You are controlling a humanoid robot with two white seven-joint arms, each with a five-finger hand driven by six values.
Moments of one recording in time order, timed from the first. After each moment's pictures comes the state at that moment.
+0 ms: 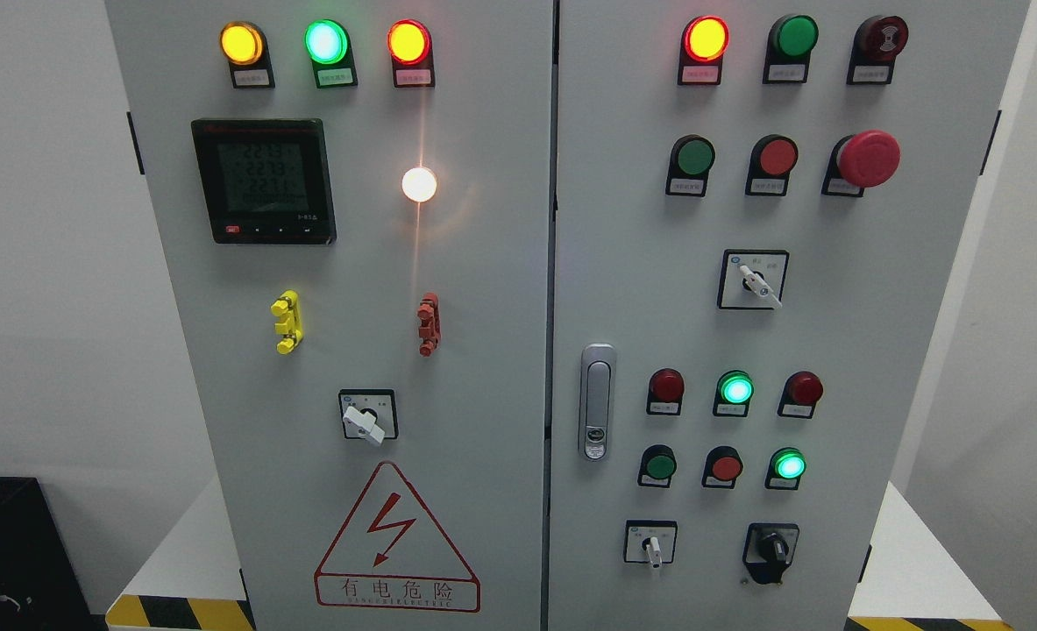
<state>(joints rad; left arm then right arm) 0.04 -0.10 -0.07 -0.08 0.08 -0.11 0.18 0.19 0.12 0.07 -0.26 -0.10 -0.13 0.12</state>
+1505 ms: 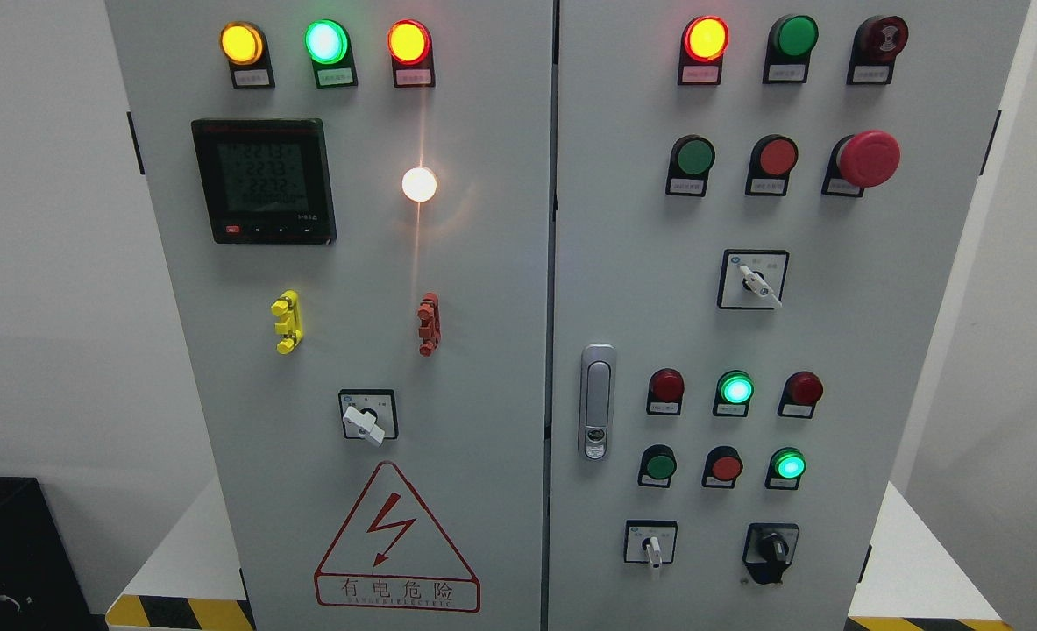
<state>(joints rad) 0.04 -0.10 -0.07 -0.08 0.08 -0.11 0.18 0.18 0.11 0.08 -0.42 0.34 -0.06 -0.04</state>
